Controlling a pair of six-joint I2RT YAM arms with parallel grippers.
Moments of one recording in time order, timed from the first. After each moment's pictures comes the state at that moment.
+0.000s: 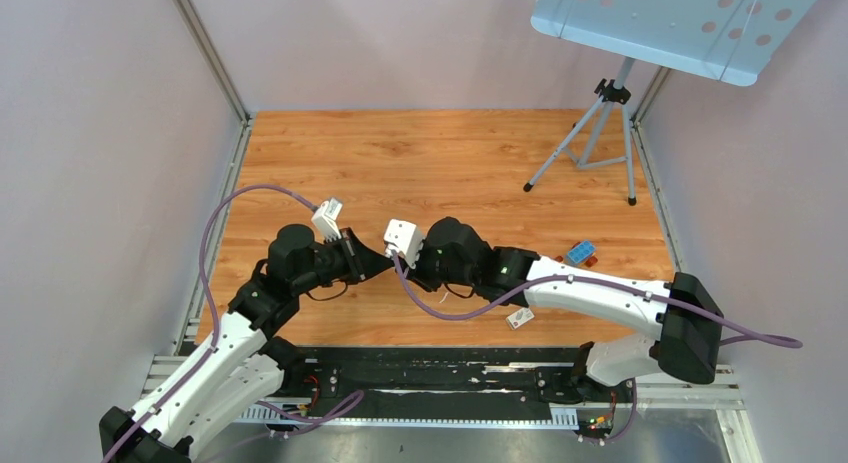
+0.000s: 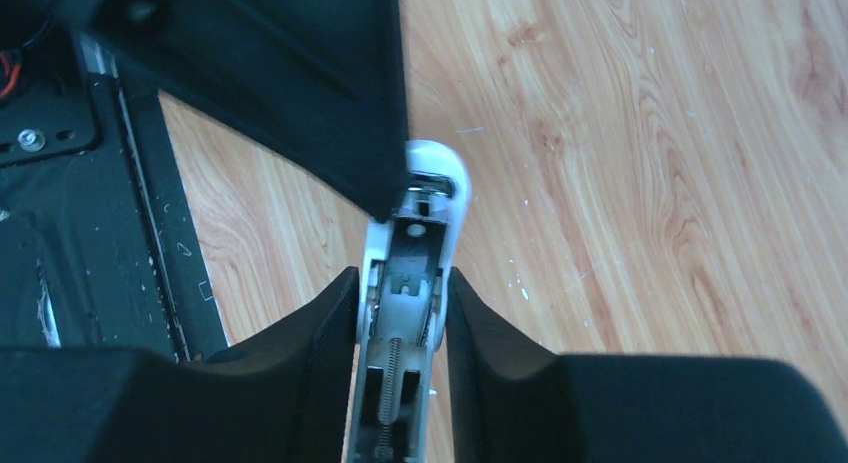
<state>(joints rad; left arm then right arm) -0.52 0.66 0.53 -0.20 0.36 -0.83 1.13 1.35 1.00 -0.17 -0.05 -0.22</state>
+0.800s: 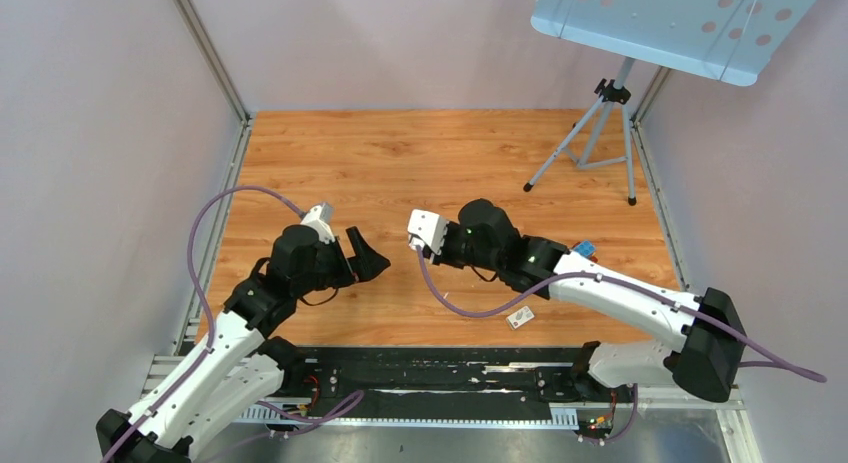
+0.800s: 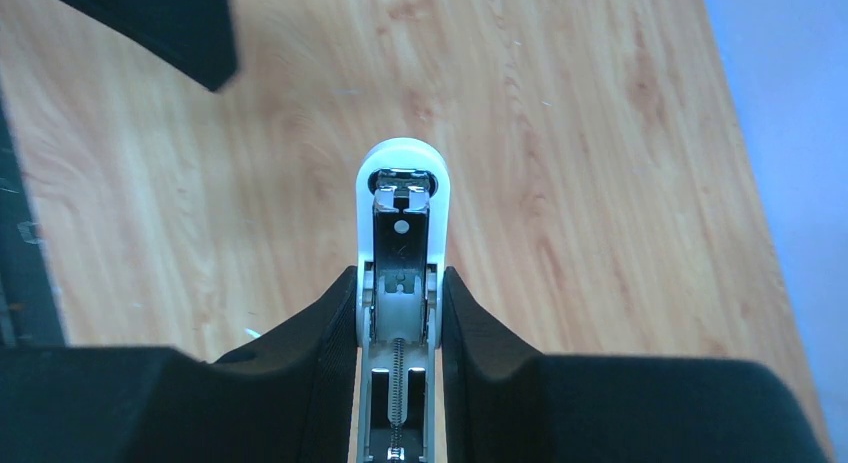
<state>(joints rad) -0.52 0.65 0.58 -0.43 0.14 -0.75 1.01 1.24 0.97 -0.20 -0.05 -0.48</state>
